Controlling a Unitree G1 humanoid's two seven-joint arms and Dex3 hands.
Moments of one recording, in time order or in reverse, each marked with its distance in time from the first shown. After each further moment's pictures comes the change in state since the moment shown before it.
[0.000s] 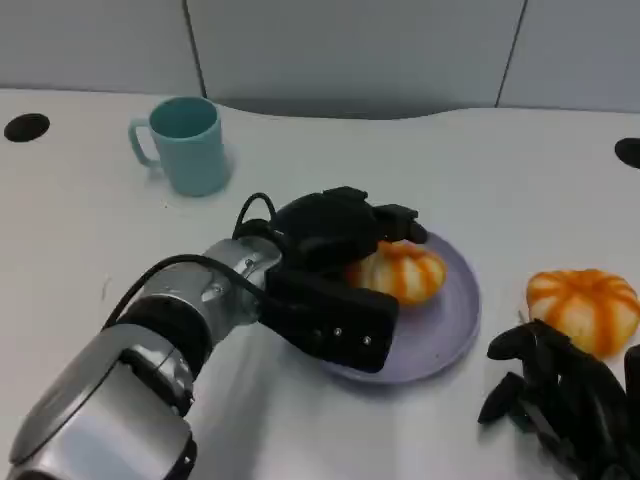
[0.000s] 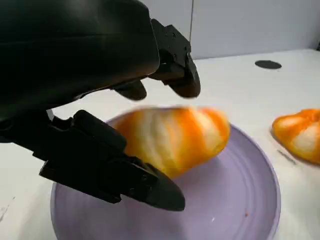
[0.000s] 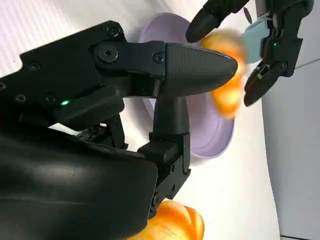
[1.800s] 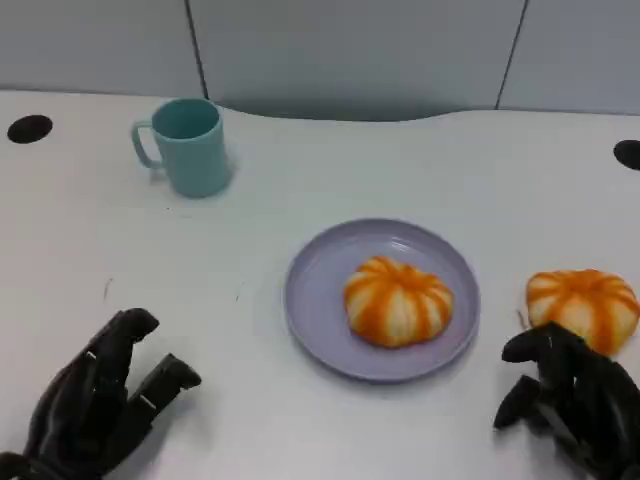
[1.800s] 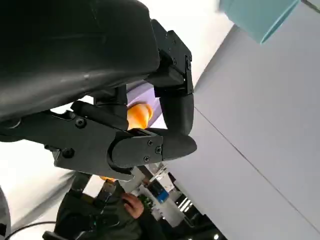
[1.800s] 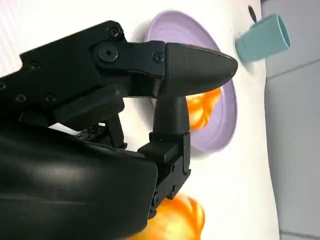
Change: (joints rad) left arm 0.893 0.056 0.970 -0.831 -1.426 0.898 -0.851; right arm 0.004 -0.036 -0.028 -0.003 0.005 0.018 0.019
